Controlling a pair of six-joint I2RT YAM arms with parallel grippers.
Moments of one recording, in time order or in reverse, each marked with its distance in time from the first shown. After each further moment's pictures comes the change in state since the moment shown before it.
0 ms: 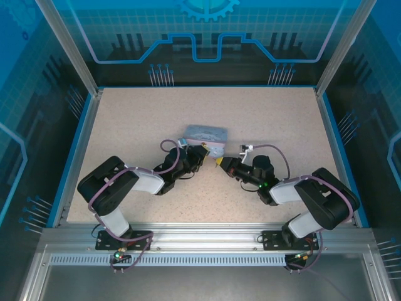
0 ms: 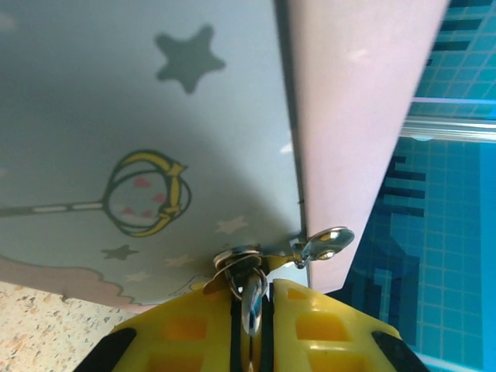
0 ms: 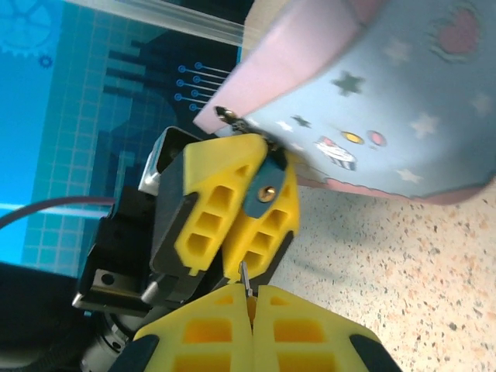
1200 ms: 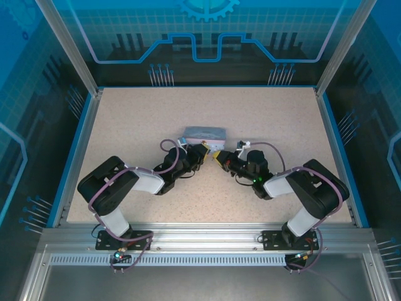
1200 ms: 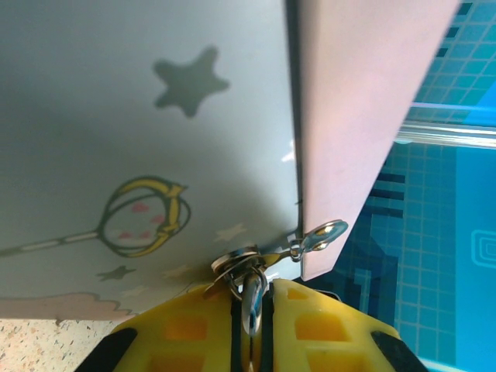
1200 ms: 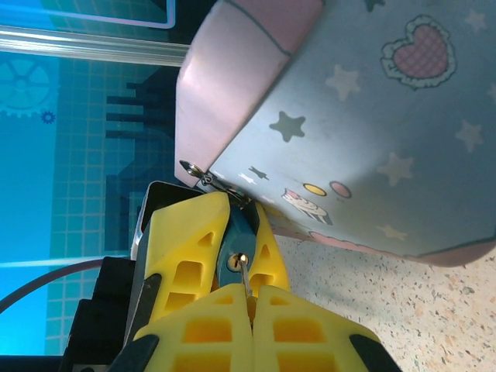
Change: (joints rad) left arm 0.000 0.000 0.000 0.033 0.000 -0.029; right arm 0.008 0.114 0.101 0.014 0.049 0.130
